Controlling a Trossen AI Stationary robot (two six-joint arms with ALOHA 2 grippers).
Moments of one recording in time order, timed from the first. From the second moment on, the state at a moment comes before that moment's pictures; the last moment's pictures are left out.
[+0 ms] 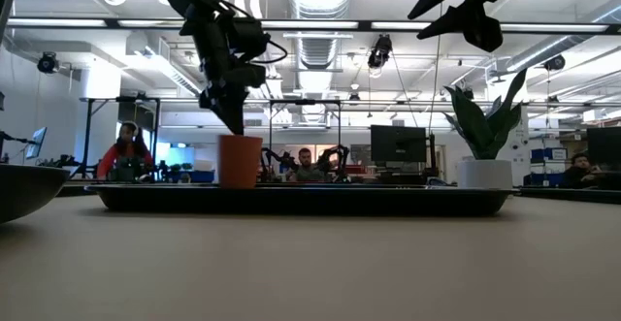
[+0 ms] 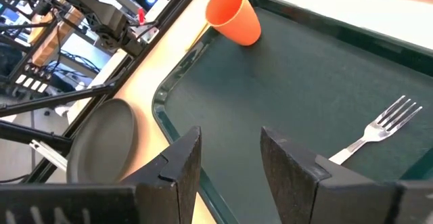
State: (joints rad) left arm 0.64 1.63 1.32 -0.85 0.08 0.08; right arm -0.06 1.02 0.93 -0.48 0.12 0.80
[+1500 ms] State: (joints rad) left arm 0.64 1.27 0.92 -1.00 -0.11 -0.61; right arm -0.06 1.02 0.93 -0.48 0.01 0.61
